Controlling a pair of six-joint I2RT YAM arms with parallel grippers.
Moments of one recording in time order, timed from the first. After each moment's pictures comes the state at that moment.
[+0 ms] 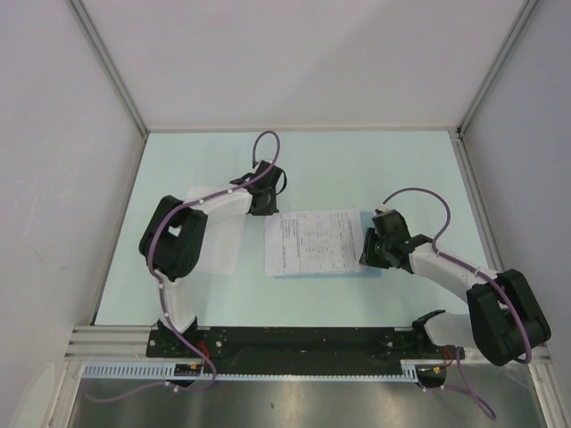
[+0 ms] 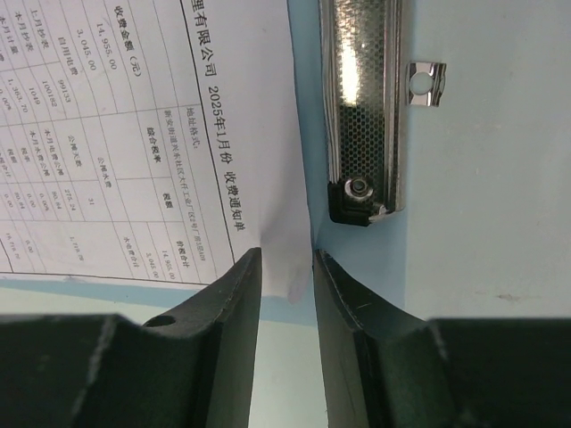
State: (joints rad) left arm -0.54 1.92 1.27 -0.36 -0.25 -0.47; right arm 0.43 1.27 0.57 -0.31 -0.01 0.56
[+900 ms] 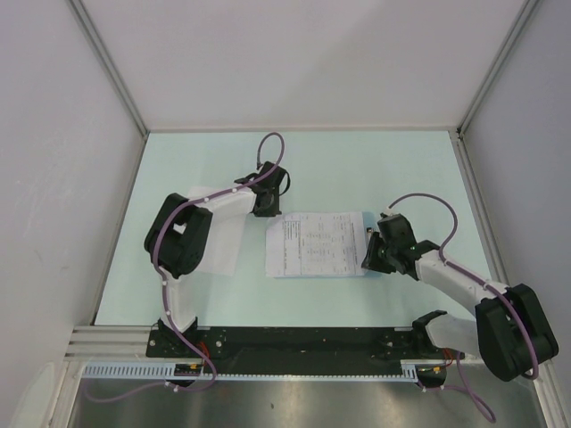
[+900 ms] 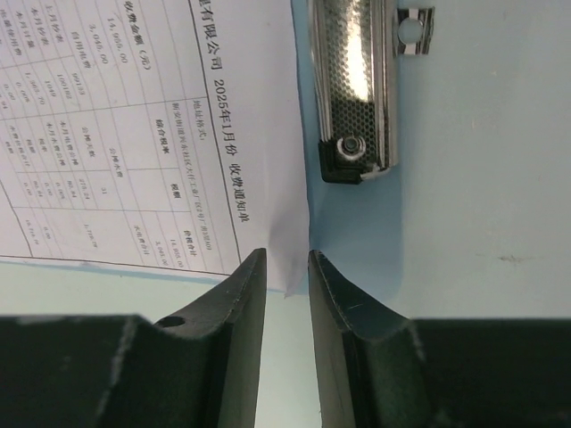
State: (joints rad) left arm -0.55 1.96 1.31 -0.39 -0.23 -0.46; right arm 0.42 1.18 0.53 -0.35 -0.04 0.60
